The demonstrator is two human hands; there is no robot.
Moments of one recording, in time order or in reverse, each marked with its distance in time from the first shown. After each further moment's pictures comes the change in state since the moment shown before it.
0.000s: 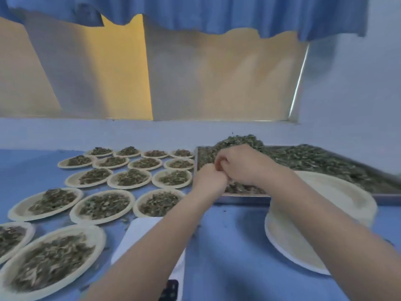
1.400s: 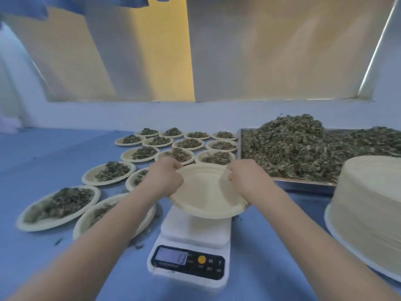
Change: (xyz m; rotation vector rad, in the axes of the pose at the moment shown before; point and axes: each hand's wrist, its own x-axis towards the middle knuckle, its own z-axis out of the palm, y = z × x) left_hand -0.022 -0.102 -0.127 0.394 0.251 -0.193; right_hand 0.045 -0.043 0.117 -0.018 -0.074 -0.031
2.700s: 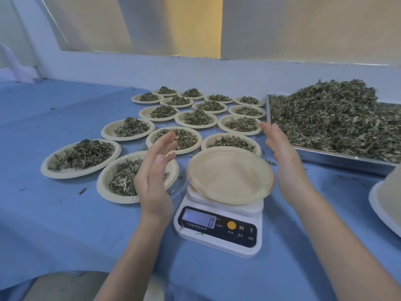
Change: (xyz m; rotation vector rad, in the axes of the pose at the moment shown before) left_hand -0.062 -0.086 0.042 -0.948 0.511 0.459; right_hand -0.031 -0.008 0.048 1.329 0.196 0.080
